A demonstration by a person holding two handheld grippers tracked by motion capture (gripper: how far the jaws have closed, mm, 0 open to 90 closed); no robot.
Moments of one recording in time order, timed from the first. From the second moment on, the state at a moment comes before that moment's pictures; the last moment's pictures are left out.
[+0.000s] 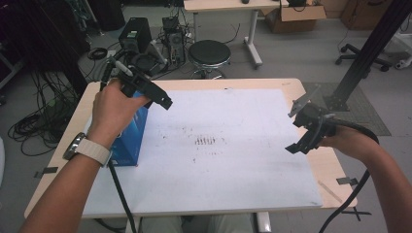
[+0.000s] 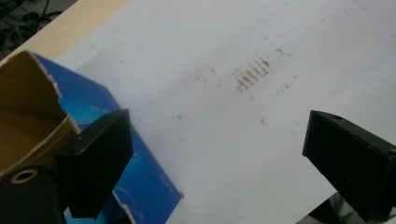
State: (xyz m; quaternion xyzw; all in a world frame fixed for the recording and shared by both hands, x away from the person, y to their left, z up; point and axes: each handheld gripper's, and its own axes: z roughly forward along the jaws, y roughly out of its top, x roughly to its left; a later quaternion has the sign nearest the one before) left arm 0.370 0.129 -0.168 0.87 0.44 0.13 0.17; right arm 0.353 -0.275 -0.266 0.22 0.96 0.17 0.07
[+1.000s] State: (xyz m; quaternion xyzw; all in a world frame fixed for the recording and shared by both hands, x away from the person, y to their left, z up) left arm 0.350 0.049 -0.192 0.95 0.25 0.09 0.14; right arm 0.363 -0.261 -0.259 0.21 0.96 0.17 0.07
